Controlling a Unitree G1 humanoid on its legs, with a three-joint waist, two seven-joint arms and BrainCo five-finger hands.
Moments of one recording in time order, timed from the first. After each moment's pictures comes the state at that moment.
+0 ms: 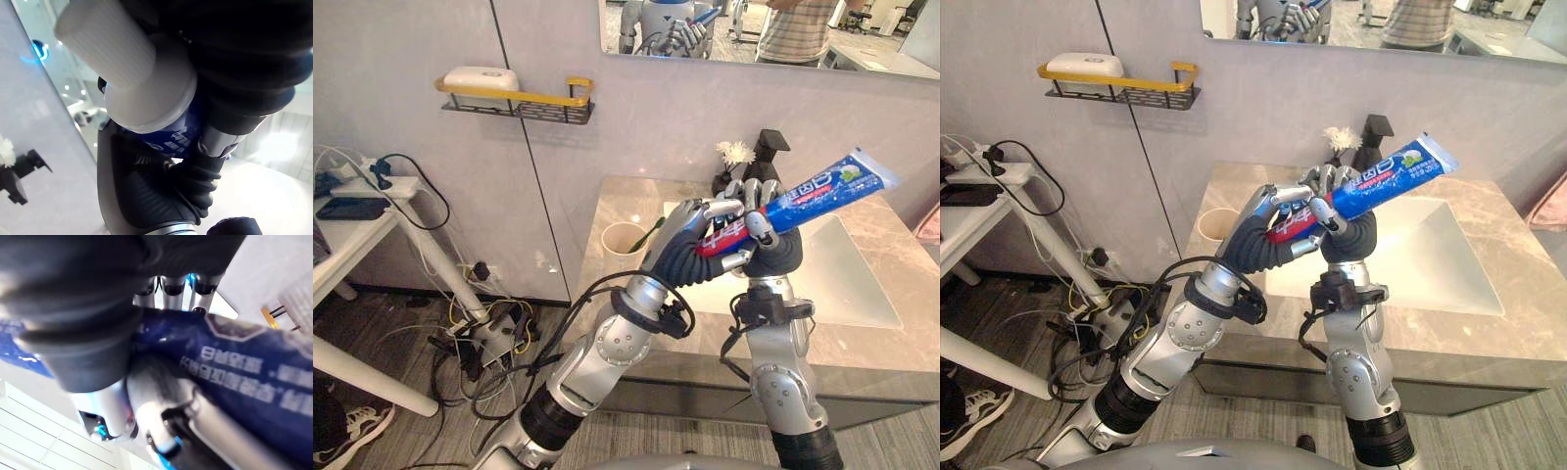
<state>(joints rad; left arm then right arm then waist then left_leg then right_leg) -0.28 0.12 -0.61 -0.32 0.42 -0.17 0.17 -0.04 -0.10 0.21 -0.42 0.84 -0.24 0.06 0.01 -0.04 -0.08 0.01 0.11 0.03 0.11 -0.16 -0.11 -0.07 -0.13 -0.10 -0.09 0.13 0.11</state>
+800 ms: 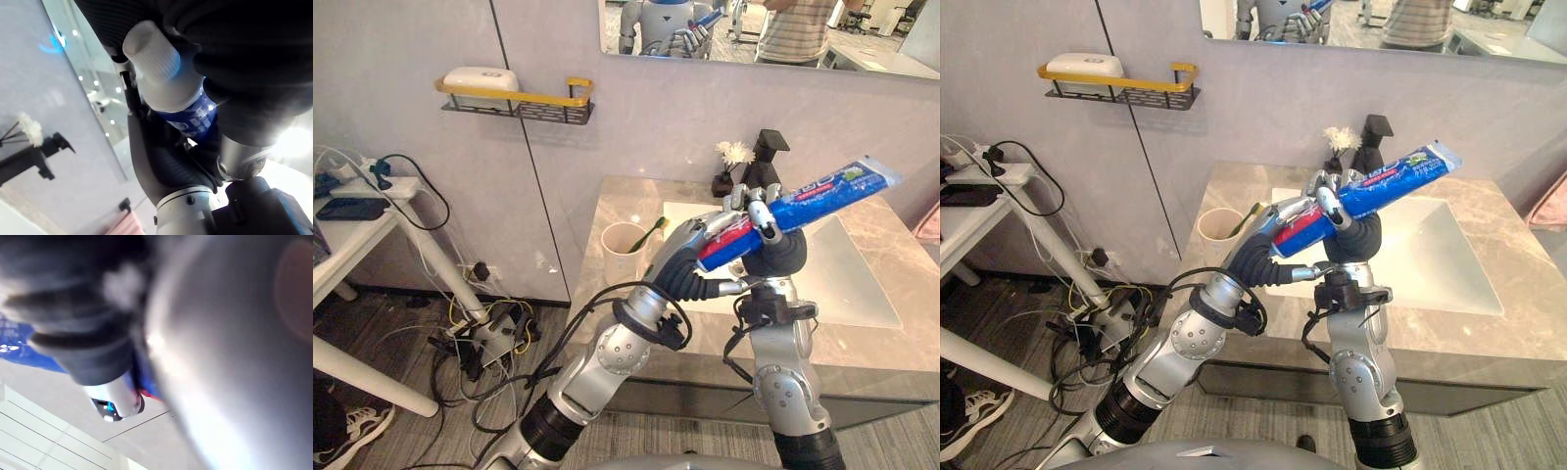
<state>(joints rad) -0.21 0.12 -0.59 -0.26 0.42 -0.21 0.14 -0.03 -0.10 0.19 -0.42 0.84 -0.23 0.05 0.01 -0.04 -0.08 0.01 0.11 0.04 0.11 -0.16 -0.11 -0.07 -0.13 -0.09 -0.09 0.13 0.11</state>
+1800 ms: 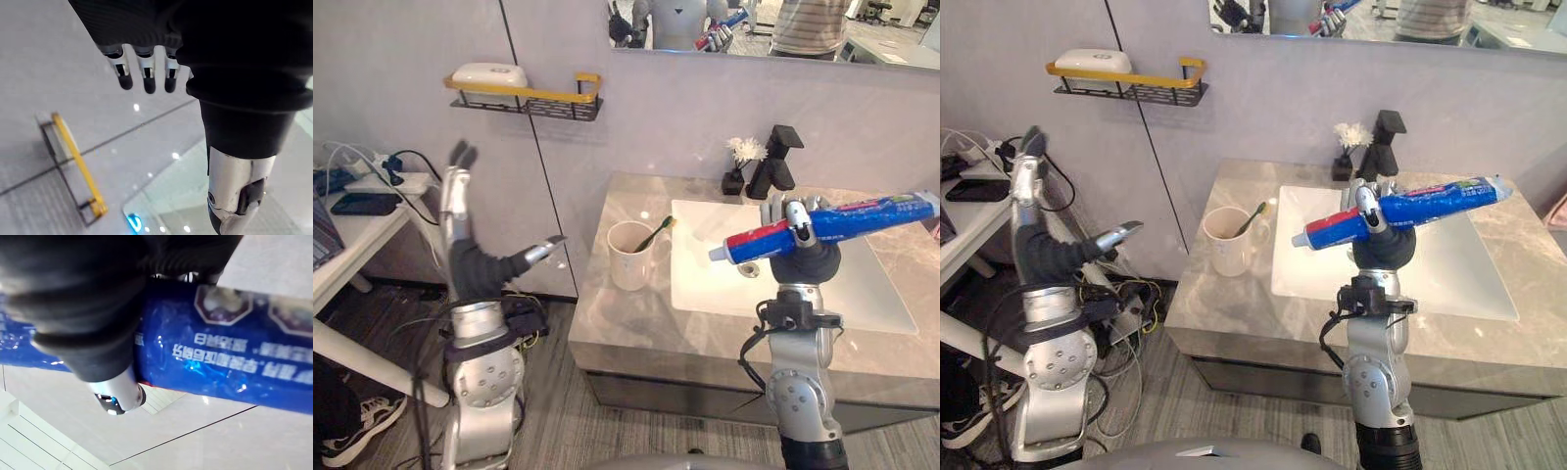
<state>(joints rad) 0.19 0.12 0.13 -0.63 0.47 -0.16 0.32 0.02 -0.06 0.04 -0.43 0.84 -0.23 0.06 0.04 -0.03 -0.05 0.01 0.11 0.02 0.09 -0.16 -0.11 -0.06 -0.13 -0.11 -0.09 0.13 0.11</state>
